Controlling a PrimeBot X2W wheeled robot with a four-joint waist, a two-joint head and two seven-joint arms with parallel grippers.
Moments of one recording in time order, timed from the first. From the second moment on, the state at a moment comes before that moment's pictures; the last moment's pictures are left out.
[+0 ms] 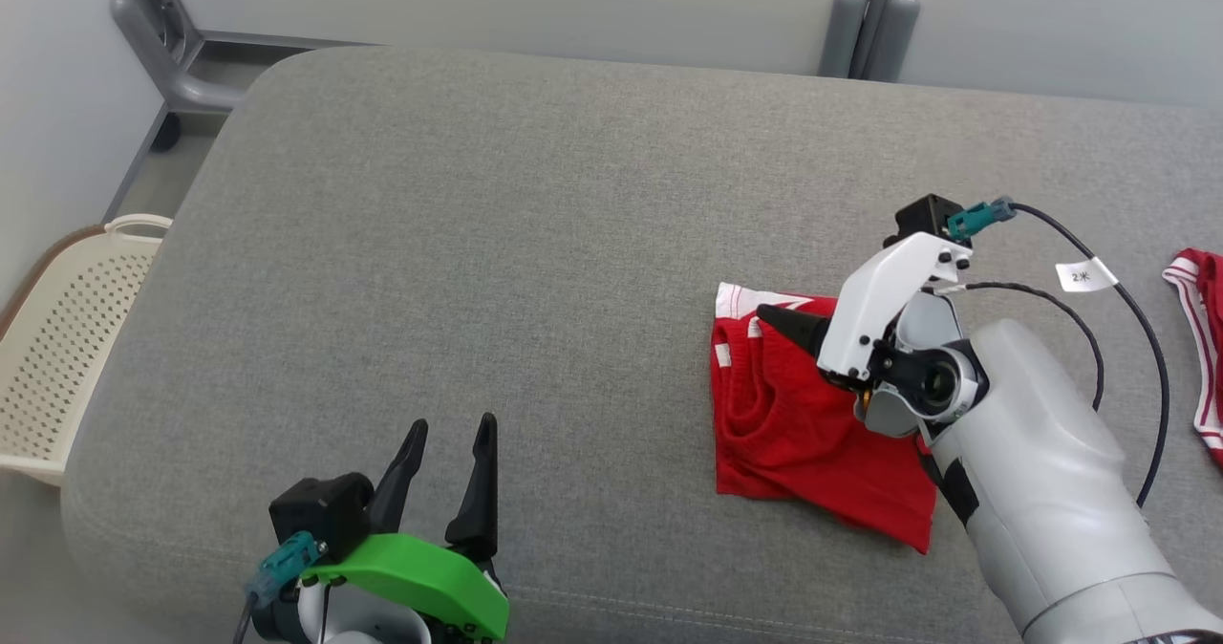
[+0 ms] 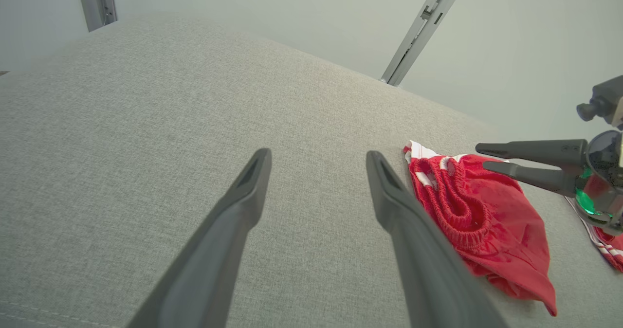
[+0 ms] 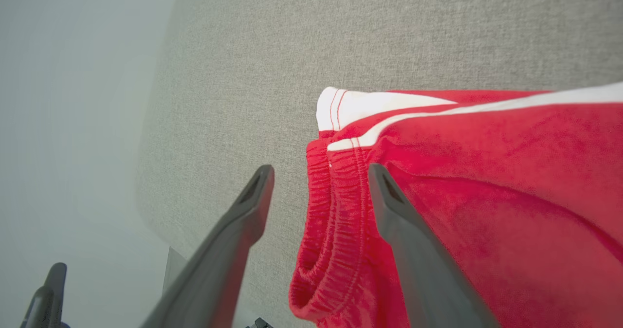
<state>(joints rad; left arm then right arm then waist) -0.16 0.35 -0.69 0.05 -0.87 0.33 -0.22 -0.68 -0.05 0.13 0.76 0.70 0.13 0.60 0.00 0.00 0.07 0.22</state>
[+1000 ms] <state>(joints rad) -0.16 0.41 -0.68 -0.04 -0.84 0.39 -0.20 -0.47 -0.21 0.13 0.53 0.82 0.13 0.46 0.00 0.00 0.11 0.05</state>
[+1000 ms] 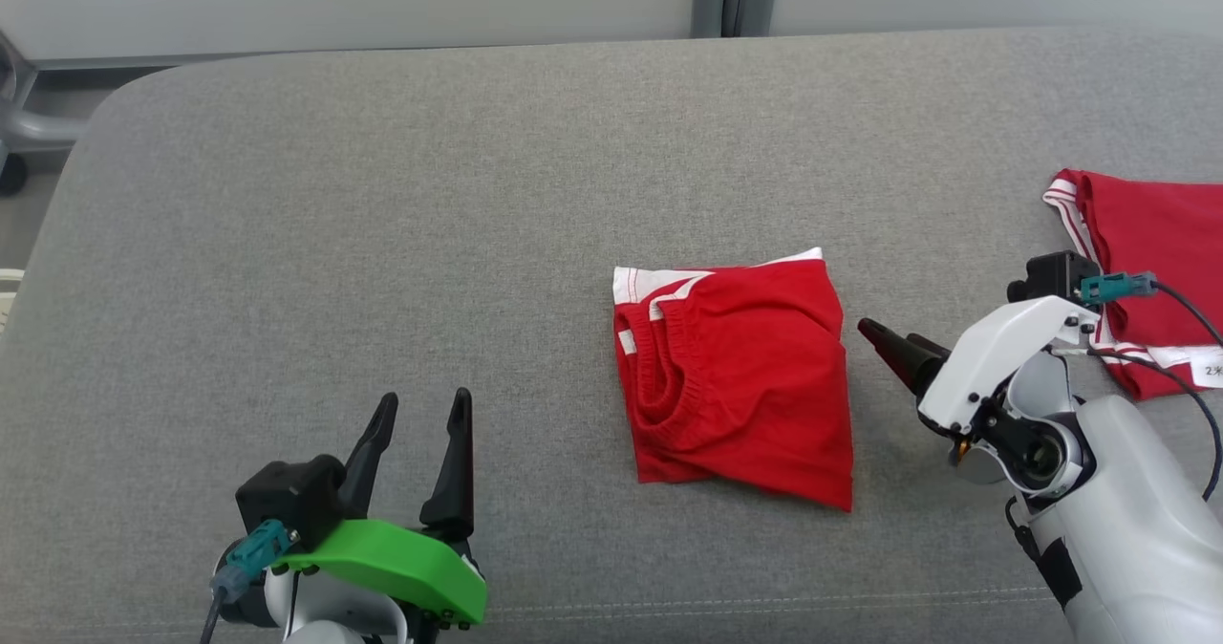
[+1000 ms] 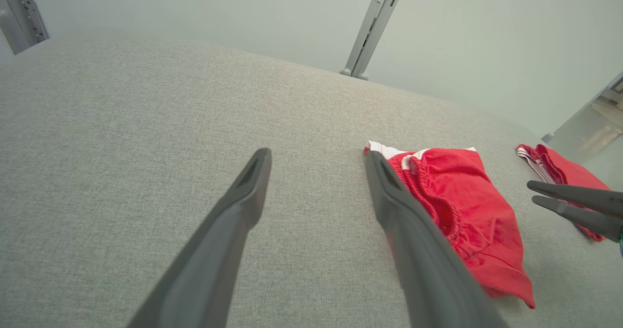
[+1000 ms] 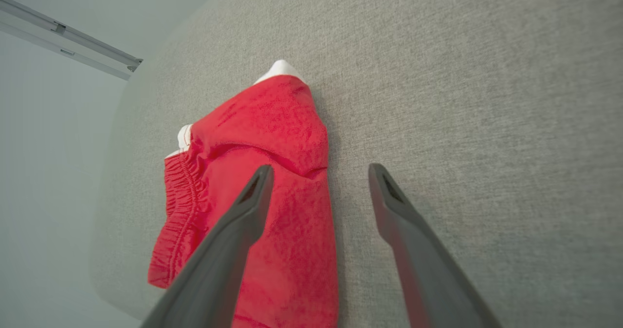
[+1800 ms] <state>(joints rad) -0.18 0.43 -0.67 -0.07 -0.83 0.41 -0.19 -0.55 -0.17 0.26 0.71 0.94 0.13 0.34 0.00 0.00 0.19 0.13</state>
